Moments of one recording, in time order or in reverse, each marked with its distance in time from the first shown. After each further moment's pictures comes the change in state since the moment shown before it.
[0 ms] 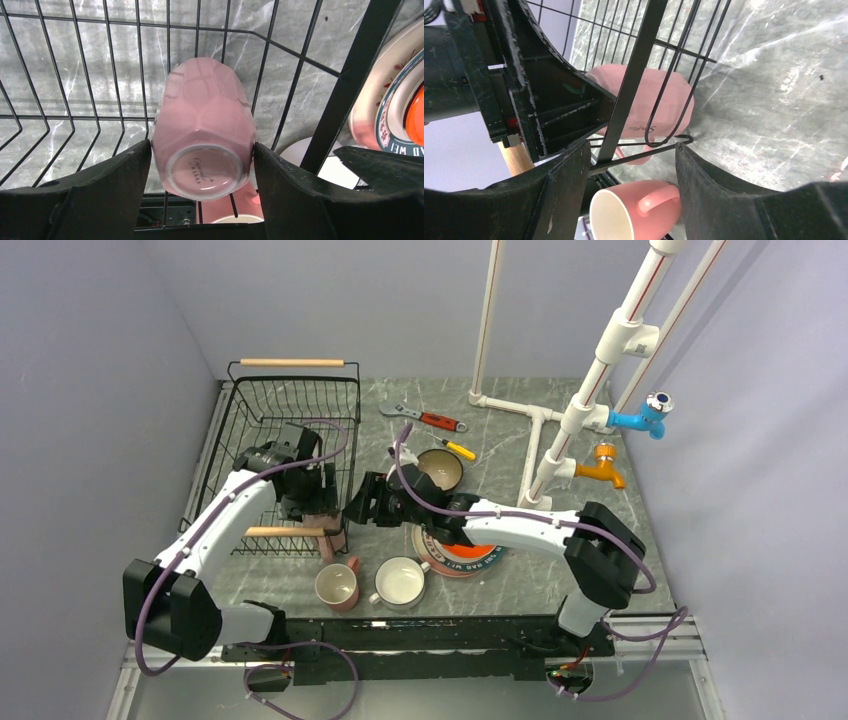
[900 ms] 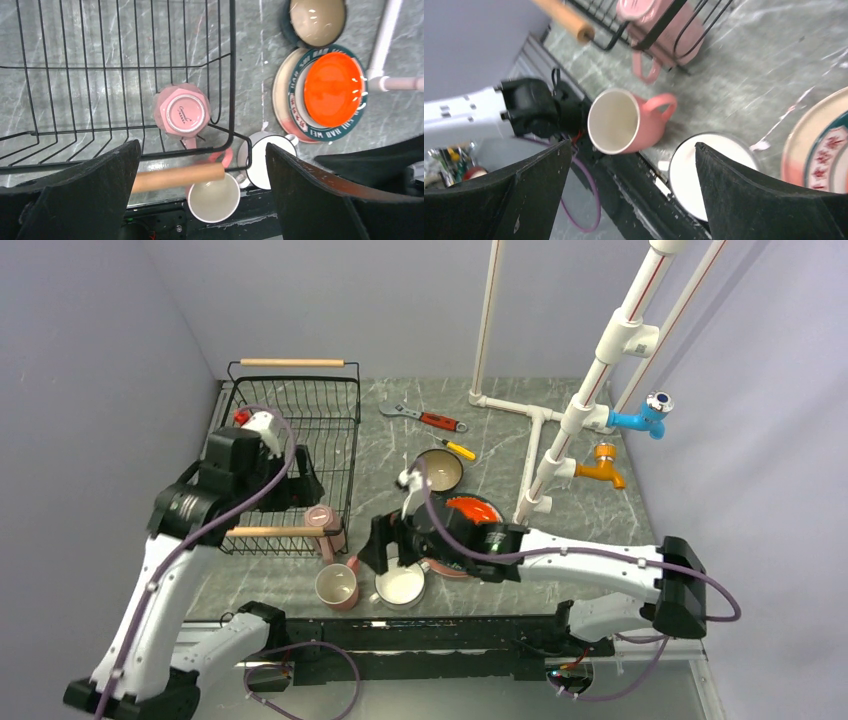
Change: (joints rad) left arm 0.000 -0.318 0.208 -0.117 0.026 0.036; right arm 0.170 -0.397 -0.095 -0.303 0.128 -0.267
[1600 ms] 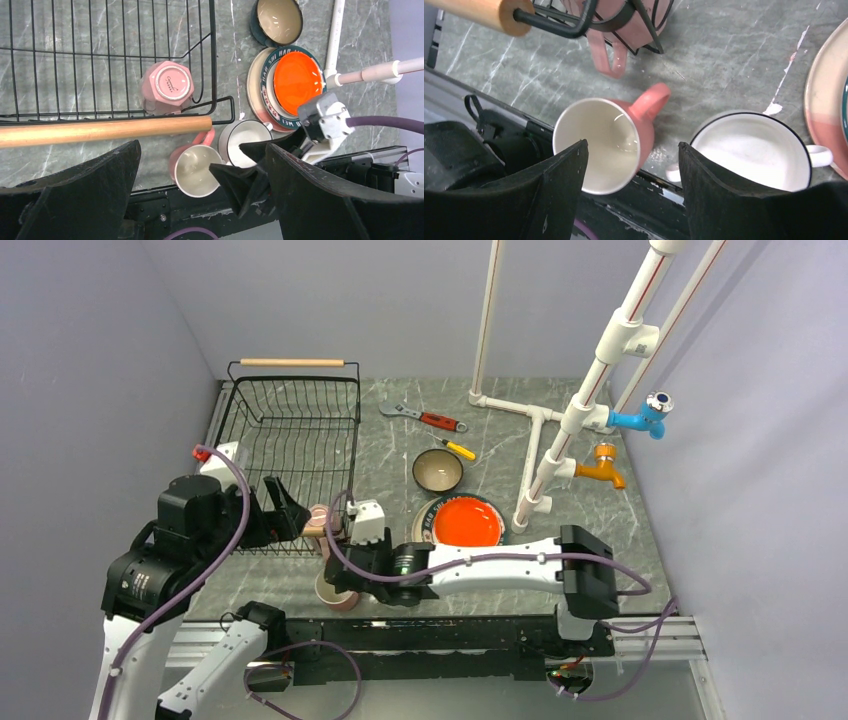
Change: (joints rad) left arm 0.000 -0.300 -0.027 -0.079 0.038 -0.080; right arm 0.258 0.456 0.367 -0.347 0.406 0.307
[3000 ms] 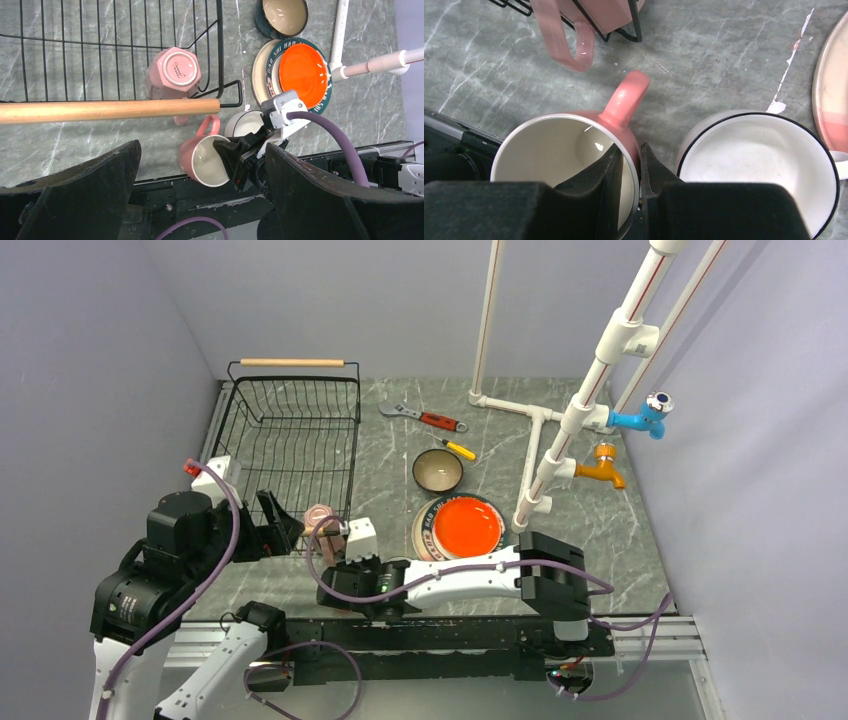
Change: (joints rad) left arm 0.000 -0.071 -0.005 -0.064 -0.010 0.013; right arm 0.031 0.183 0.031 0.003 0.111 0.038
